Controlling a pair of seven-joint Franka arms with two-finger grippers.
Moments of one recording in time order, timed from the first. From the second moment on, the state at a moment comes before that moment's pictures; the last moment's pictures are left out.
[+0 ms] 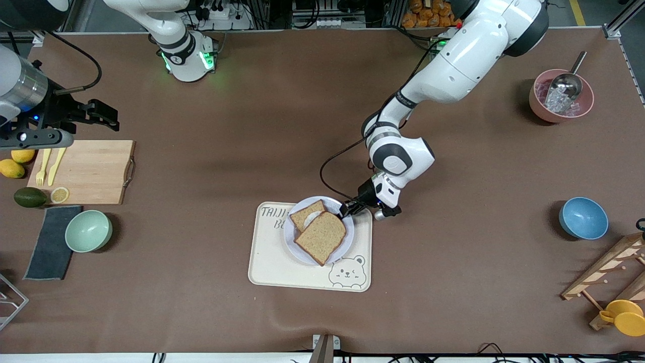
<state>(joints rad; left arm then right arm) -0.38 0.86 -0.35 -1.60 -2.05 2.96 0.98 -0.01 -0.01 0.09 -1.62 -0.01 1.47 0.02</state>
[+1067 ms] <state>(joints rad) -0.37 0.77 -0.34 -1.56 -2.05 3.24 0.99 -0.01 0.00 0.09 -1.62 -0.01 1.45 0.02</state>
